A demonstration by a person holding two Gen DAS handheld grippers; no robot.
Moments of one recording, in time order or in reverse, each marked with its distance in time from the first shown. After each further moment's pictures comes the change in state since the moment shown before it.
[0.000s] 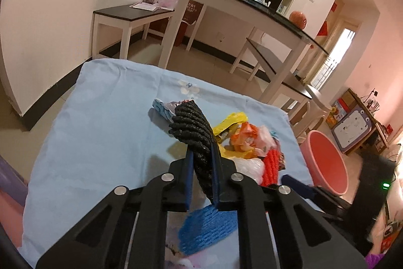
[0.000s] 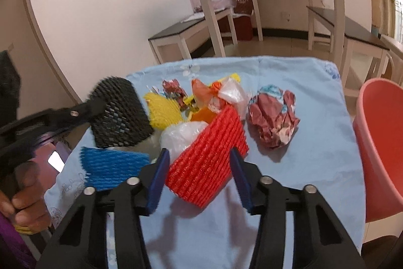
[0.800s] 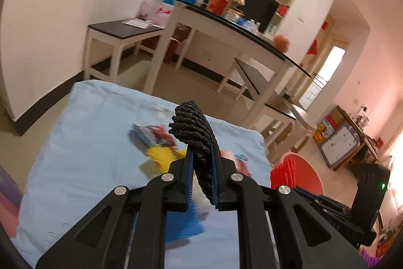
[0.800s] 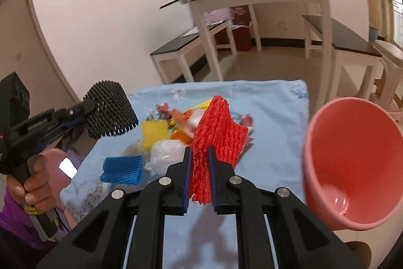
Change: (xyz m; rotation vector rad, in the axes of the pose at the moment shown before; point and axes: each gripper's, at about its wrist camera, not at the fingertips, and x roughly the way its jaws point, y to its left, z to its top) left arm -0.029 -0.040 0.017 -0.012 -0.093 -0.078; right arm -0.090 -0.055 0.025 0.021 -0.073 0.025
